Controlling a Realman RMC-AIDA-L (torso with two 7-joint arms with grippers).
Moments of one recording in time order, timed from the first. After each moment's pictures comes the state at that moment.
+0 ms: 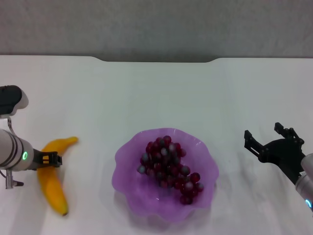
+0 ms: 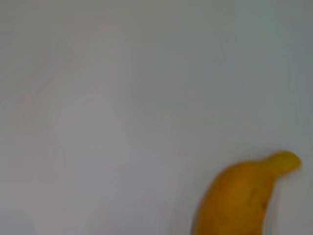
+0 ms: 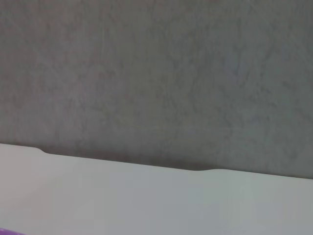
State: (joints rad) left arm -0.55 -2.03 -1.62 -0.90 2.87 -0.87 -0.30; right arm 0.32 2.01 0.79 0.53 -2.35 -0.73 -0.01
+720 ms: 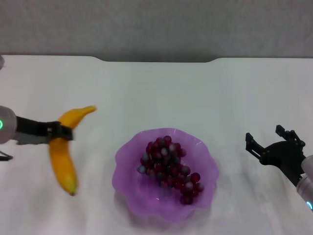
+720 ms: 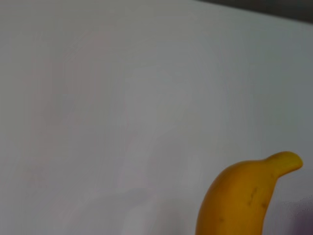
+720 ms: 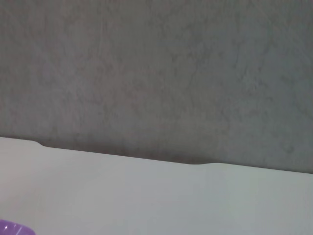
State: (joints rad) left arm -0.45 -2.03 -1.92 -1.30 2.55 -1.25 0.07; right arm 0.32 2.01 0.79 0.52 -2.35 -0.73 -0.01
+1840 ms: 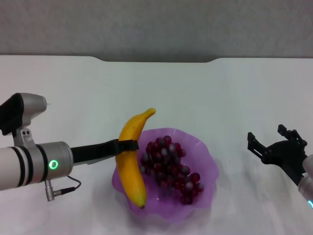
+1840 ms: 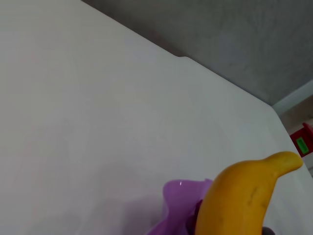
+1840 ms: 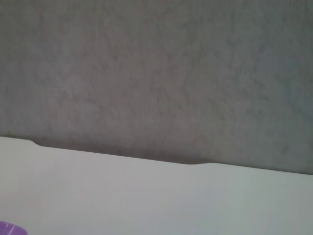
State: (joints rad) left arm -0.36 -2.04 -1.61 -0.92 1.69 -0.80 0.60; right arm 0.33 2.01 0.80 0.51 -2.35 -0.73 -0.01
